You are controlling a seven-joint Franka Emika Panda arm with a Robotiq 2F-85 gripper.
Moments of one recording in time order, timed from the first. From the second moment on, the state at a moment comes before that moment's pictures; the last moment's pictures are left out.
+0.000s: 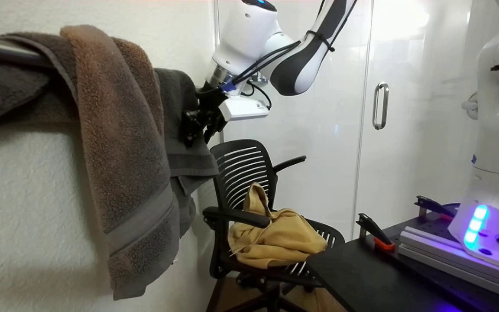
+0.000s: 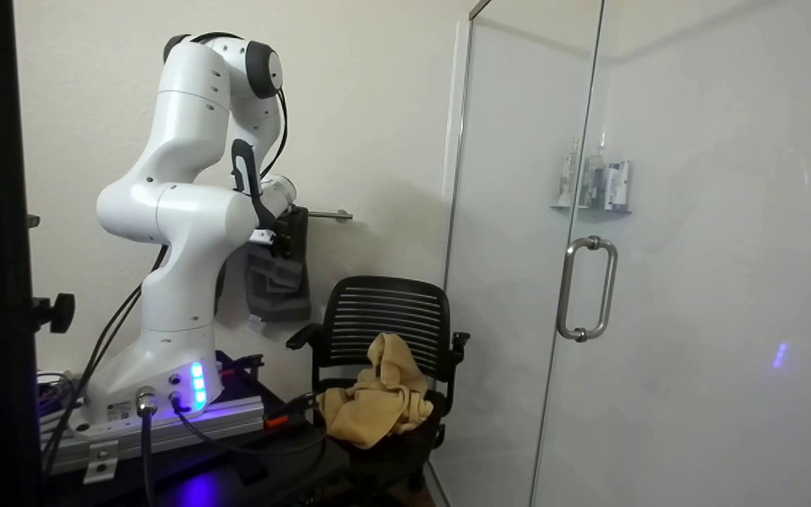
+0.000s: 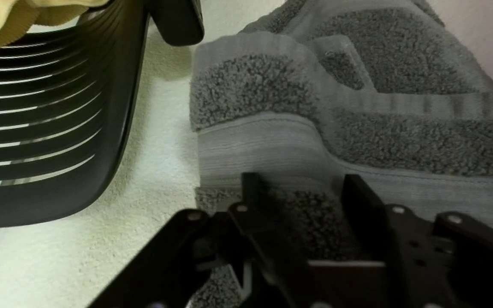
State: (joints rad) arm 0.69 0.20 0.05 -2.25 -1.30 2.99 1.47
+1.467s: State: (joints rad) arm 0.59 -0.42 0.12 -2.27 -1.49 2.65 1.45
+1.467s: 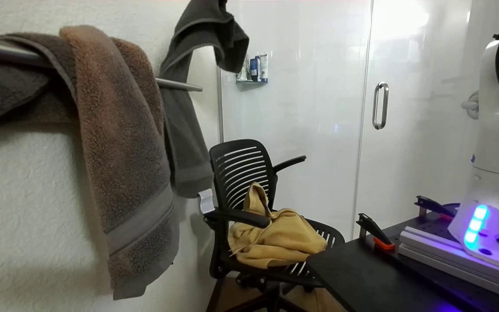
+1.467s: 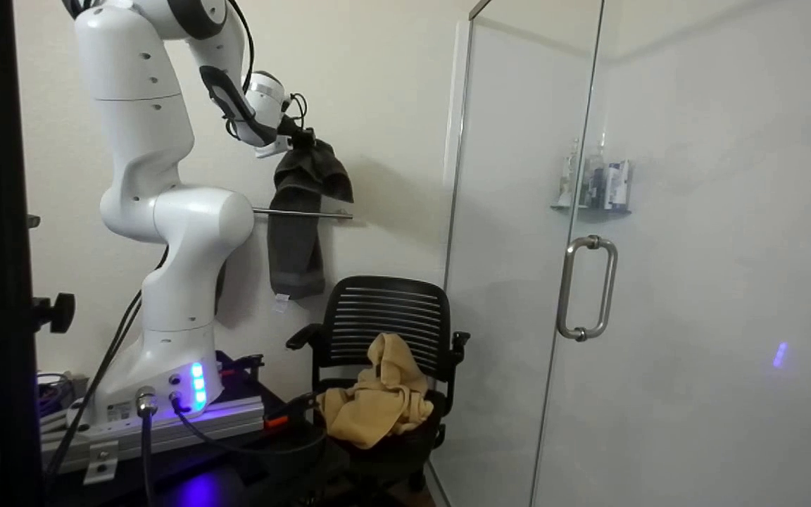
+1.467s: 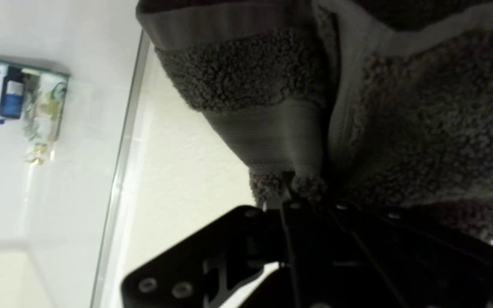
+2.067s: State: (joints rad) arm 0.35 -0.88 0.12 -2.56 -1.60 2.54 1.64
